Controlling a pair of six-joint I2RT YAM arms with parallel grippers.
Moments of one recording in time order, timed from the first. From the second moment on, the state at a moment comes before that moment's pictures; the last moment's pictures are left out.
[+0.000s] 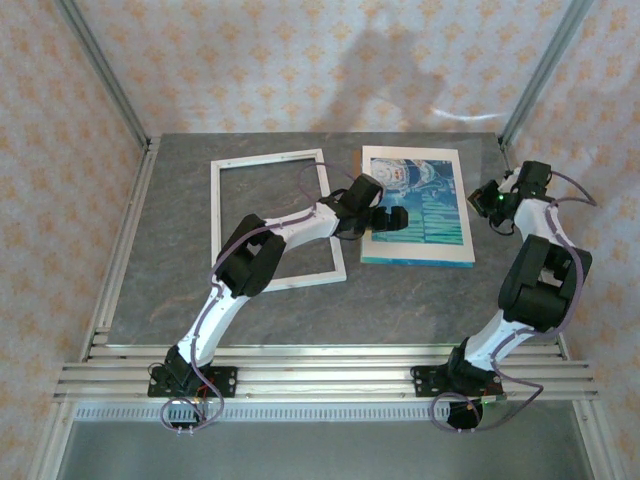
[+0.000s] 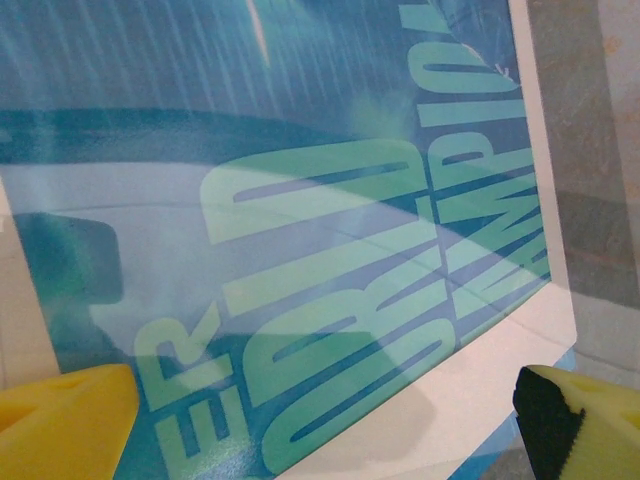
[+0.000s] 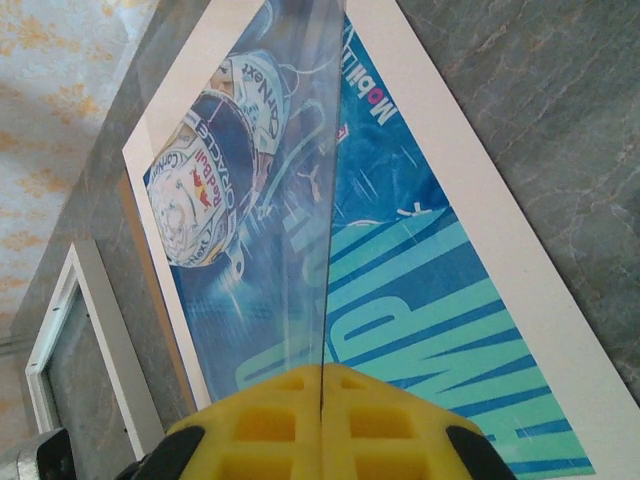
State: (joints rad) left arm -0.70 2.39 1.89 -0.28 0.26 -0.75; right arm -0.39 1.69 1.21 -0.47 -0.56 0.49
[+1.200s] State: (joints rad) left arm 0.18 1.39 0.87 -0.14 0.29 -0.91; right arm 0.44 1.96 2.32 -0.70 -0.49 0.71
